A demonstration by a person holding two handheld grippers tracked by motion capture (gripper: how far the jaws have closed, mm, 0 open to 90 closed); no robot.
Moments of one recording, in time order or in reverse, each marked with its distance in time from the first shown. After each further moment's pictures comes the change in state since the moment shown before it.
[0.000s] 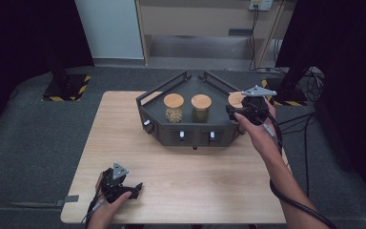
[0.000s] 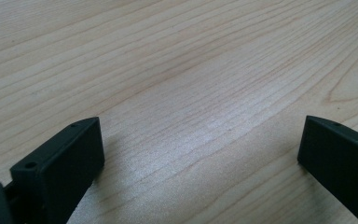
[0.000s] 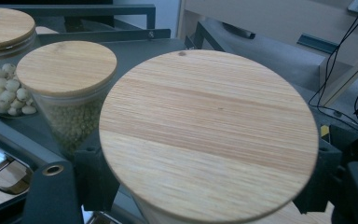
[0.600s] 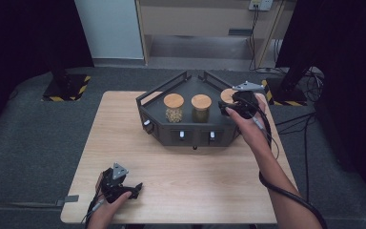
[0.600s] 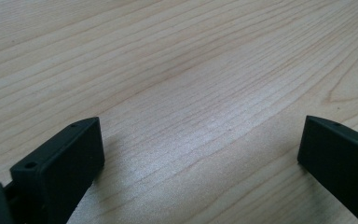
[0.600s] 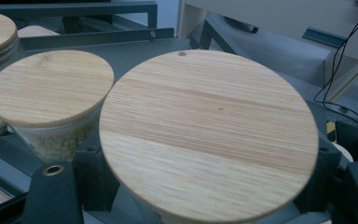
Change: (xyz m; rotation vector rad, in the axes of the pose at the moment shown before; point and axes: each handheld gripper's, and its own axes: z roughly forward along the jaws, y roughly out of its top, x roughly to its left) left arm 0.000 0.000 0.000 0.000 0.000 0.000; right arm 0.007 0.013 0.032 0.024 0.002 0.016
